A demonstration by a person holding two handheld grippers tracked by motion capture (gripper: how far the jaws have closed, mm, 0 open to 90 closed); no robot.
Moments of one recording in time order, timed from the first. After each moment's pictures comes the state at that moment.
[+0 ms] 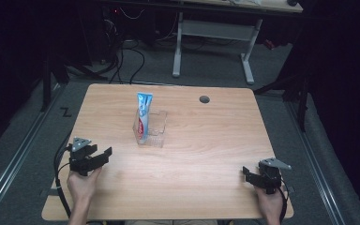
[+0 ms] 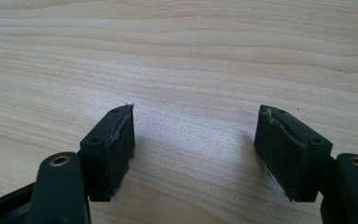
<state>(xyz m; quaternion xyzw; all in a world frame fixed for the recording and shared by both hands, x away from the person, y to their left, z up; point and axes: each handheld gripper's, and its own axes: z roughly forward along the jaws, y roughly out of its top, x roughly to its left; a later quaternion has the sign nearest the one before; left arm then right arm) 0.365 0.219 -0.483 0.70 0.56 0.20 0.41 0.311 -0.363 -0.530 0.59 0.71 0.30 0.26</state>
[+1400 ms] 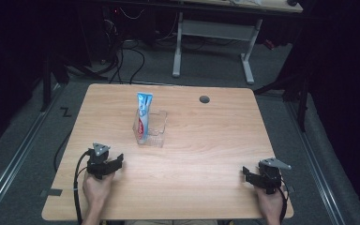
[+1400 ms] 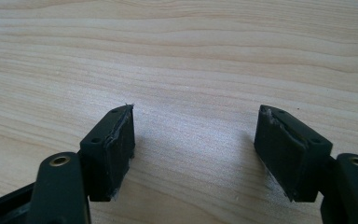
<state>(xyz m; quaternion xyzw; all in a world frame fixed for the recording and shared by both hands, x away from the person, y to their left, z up) 0.374 0.184 -0.526 0.73 0.55 0.22 0.35 0.311 -0.363 -0.530 0.59 0.71 0.30 0.26</state>
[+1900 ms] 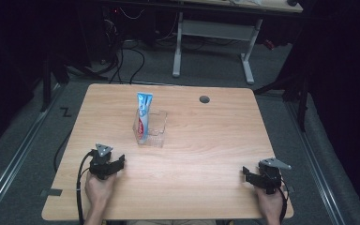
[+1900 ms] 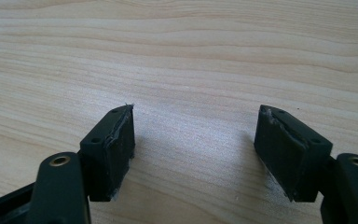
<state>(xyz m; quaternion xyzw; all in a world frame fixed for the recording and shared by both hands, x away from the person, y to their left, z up) 0.376 0.178 -0.535 0.73 0.55 0.23 0.34 0.311 -0.363 -0.530 0.59 0.71 0.30 0.26</state>
